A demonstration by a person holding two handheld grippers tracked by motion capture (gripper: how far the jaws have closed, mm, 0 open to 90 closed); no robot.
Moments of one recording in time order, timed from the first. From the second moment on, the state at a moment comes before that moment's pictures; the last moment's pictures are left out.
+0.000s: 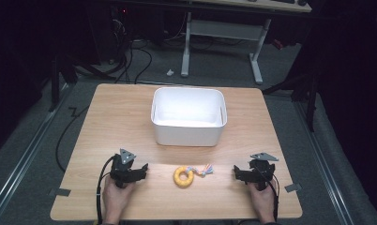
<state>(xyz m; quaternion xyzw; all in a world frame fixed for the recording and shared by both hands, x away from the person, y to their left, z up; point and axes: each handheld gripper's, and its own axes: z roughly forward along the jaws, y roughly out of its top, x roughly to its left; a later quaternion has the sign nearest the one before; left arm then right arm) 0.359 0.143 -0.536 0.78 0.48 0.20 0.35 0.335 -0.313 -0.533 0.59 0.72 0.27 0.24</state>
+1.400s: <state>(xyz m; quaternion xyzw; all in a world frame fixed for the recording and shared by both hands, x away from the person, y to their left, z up) 0.357 0.146 -0.534 0.79 0.47 0.19 0.35 0.334 -0.310 -0.533 0.59 0.72 0.28 0.24</state>
